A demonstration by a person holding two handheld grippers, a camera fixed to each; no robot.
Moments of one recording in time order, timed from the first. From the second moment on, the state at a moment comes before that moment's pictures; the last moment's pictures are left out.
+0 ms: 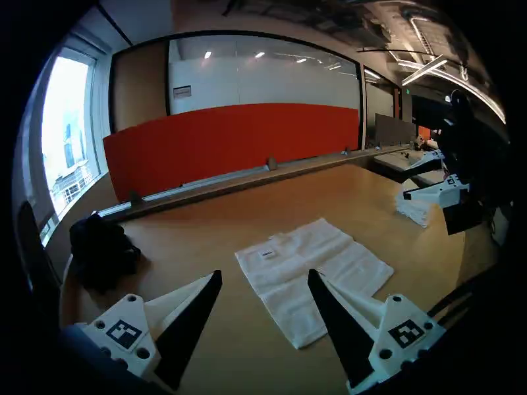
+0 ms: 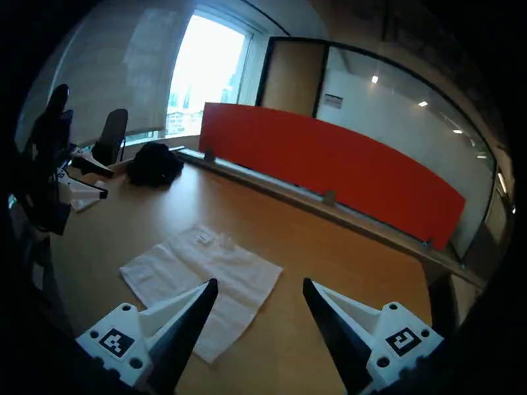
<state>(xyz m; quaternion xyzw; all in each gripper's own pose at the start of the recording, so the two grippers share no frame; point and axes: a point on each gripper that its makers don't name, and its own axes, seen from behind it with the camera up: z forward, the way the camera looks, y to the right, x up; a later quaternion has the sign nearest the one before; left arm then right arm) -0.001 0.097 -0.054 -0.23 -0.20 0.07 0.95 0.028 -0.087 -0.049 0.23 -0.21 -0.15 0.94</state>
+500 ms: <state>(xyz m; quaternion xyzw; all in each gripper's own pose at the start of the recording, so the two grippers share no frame) -0.070 0.107 -0.064 -0.25 -0.25 0.09 0.93 -0.042 -0.095 -0.064 0.25 -0.27 -0.15 0.92</state>
